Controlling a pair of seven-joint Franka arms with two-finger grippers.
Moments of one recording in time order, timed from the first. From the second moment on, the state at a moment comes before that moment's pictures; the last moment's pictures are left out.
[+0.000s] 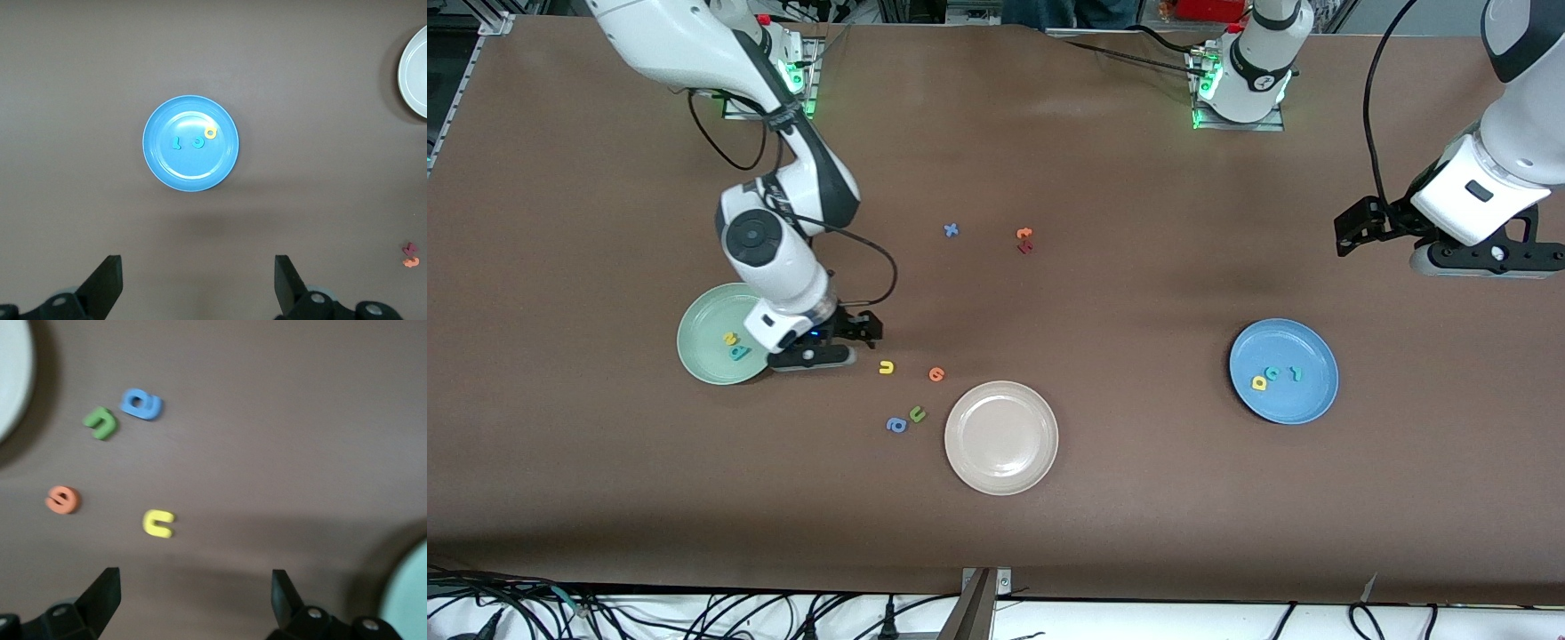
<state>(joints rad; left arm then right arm) 0.01 0.05 -0.12 -1.62 0.04 1.64 -0.09 0.38 0.53 0.05 -1.84 -0.05 2.51 0.35</state>
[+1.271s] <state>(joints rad) 0.01 0.05 -0.13 -1.62 0.04 1.63 -0.09 0.42 0.72 0.05 -1.75 0.08 2.65 0.48</state>
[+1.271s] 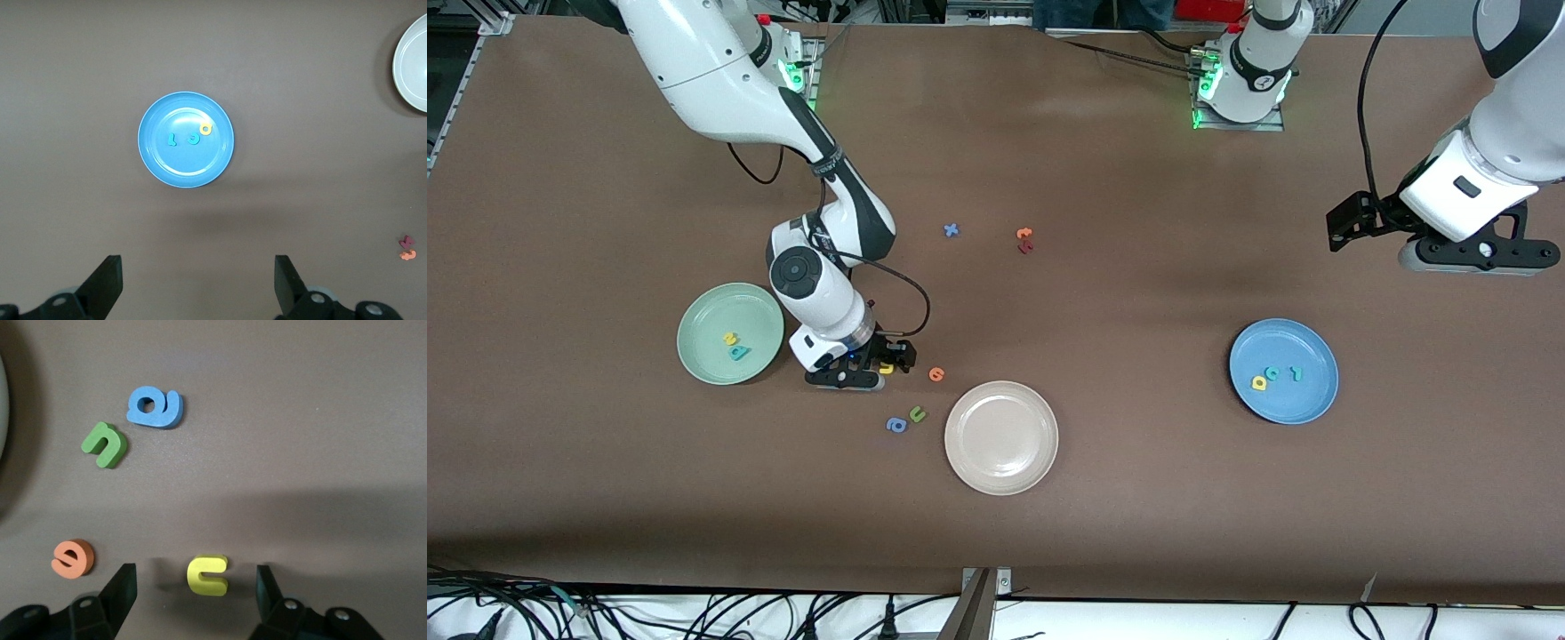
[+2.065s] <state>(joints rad) 0.00 0.05 -0.13 -1.62 0.04 1.63 -0.09 0.42 0.72 0.05 -1.75 0.07 2.65 0.48</state>
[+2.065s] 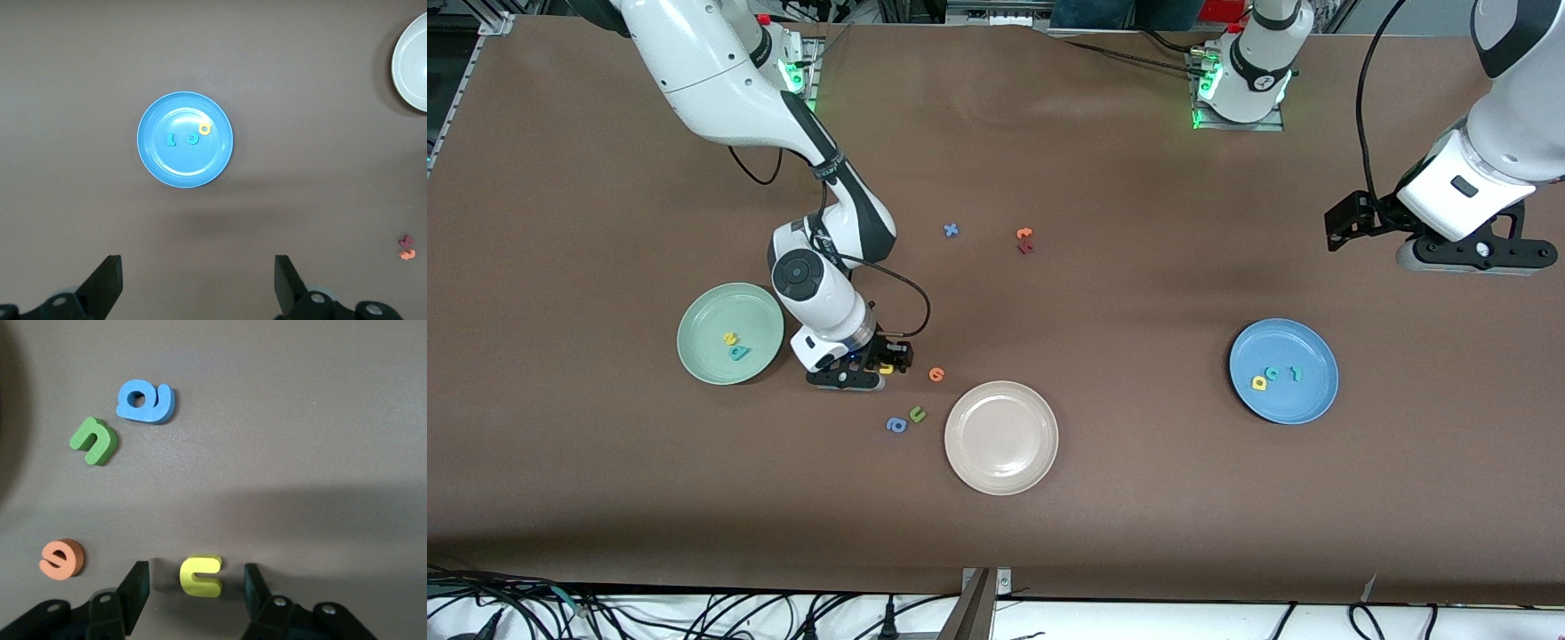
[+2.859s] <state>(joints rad) 0.00 0.05 -0.13 -1.62 0.04 1.63 -0.09 0.42 0.73 0.05 -1.75 0.07 2.65 0.46</state>
